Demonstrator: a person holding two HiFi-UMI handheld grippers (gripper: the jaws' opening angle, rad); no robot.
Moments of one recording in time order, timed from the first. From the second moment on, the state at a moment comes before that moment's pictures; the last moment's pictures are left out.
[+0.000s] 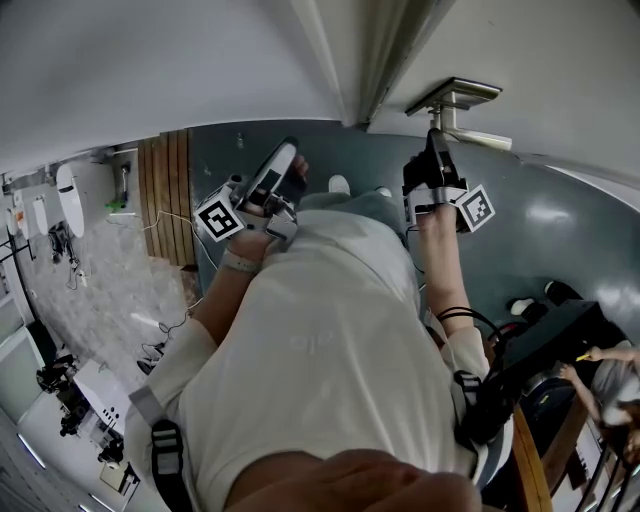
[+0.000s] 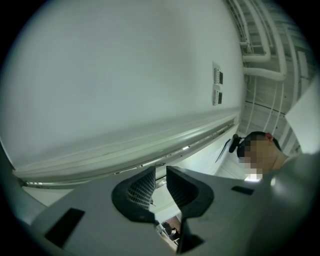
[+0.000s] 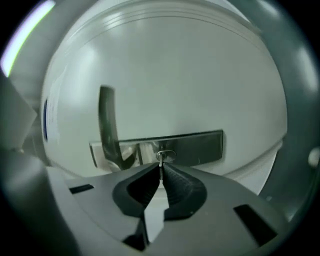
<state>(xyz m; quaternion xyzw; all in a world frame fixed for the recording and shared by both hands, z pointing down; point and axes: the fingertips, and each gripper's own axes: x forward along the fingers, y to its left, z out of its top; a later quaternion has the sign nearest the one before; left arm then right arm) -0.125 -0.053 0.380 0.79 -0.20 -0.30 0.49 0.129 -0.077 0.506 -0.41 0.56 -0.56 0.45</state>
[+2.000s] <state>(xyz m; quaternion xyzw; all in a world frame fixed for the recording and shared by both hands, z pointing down) -0.124 -0.055 0.385 0.78 -0.19 -0.31 0.51 0.116 -0.064 0.495 -0.54 0.69 0.23 -0.42</state>
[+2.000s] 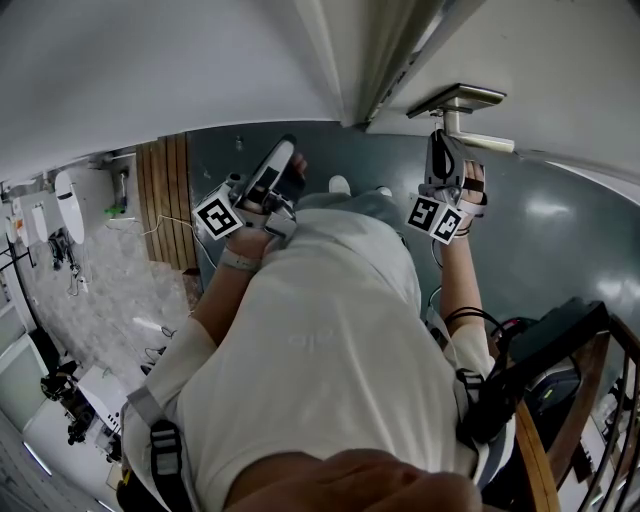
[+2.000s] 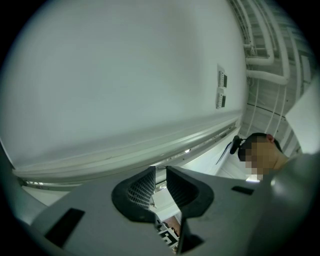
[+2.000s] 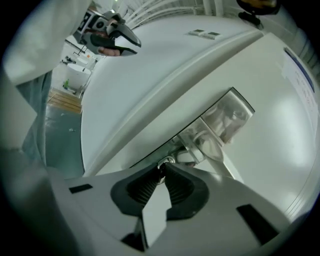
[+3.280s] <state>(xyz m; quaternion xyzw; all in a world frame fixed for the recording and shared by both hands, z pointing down) -0.124 -0.056 0.388 0.77 -0.19 -0.31 0.51 0.145 -0.071 0.499 -0.45 0.62 -0.51 0.39</state>
